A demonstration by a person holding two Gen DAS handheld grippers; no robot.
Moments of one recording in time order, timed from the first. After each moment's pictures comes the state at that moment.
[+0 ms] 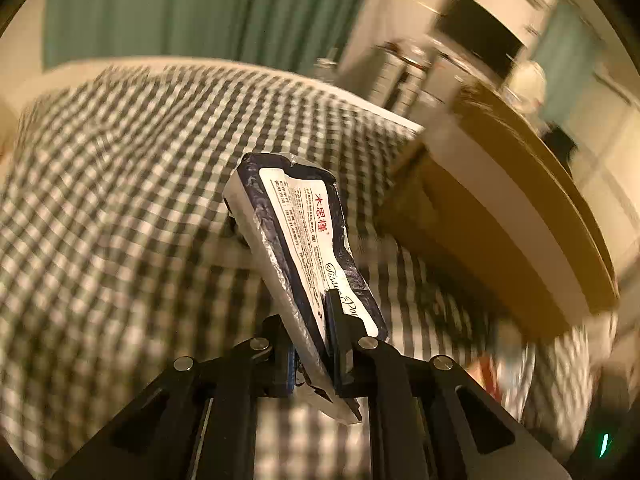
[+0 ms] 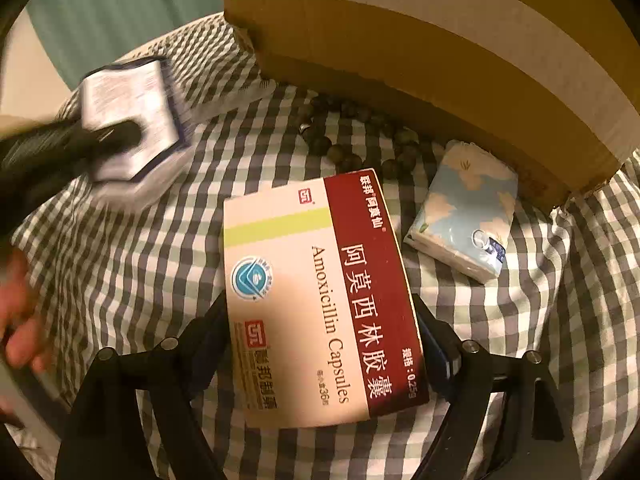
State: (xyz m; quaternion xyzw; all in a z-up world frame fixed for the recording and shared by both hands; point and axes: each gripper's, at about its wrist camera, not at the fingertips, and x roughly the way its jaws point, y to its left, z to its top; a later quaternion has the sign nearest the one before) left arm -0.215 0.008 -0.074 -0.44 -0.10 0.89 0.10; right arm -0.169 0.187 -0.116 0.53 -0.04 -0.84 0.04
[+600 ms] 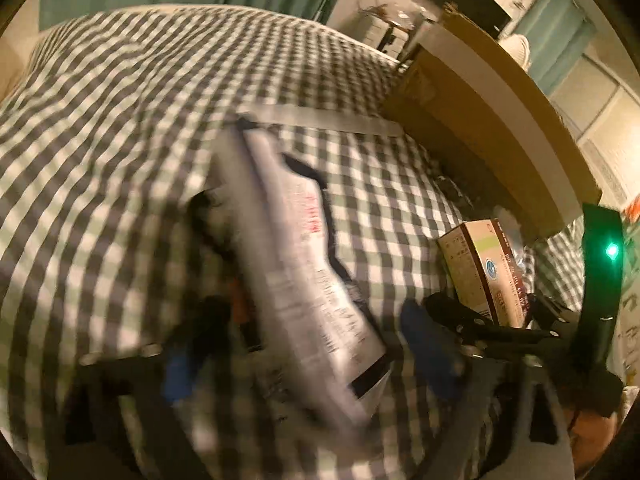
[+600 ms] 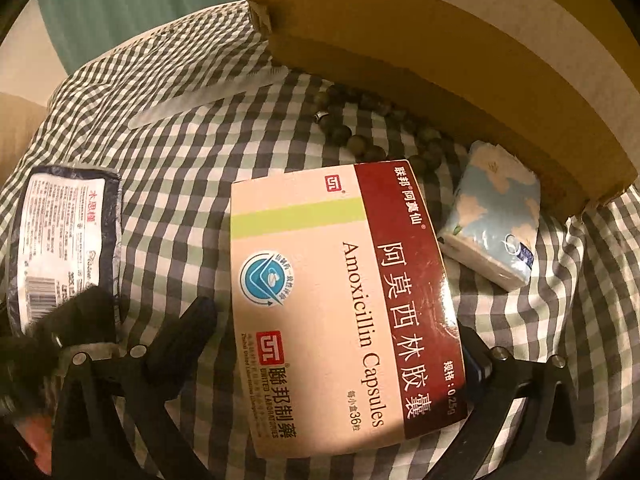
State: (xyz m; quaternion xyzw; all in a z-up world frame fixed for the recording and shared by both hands) left arm -0.139 -0.003 -0.121 -0.49 -0.10 0.86 0.14; right arm -0.169 0.165 -0.136 0.52 0.00 -0.85 0.02
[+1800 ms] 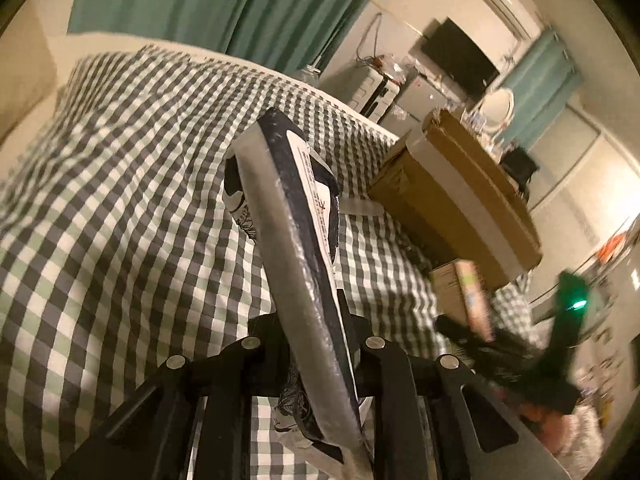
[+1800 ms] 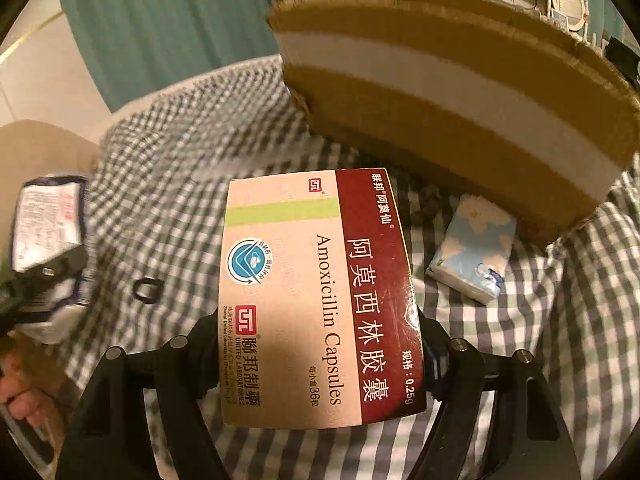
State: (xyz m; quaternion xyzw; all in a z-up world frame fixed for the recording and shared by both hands) left arm -0.095 -0.086 -0.049 -0.42 -0.17 0.88 0.15; right arm -0.125 0.172 -0.068 0.45 -0.05 -0.89 0.08
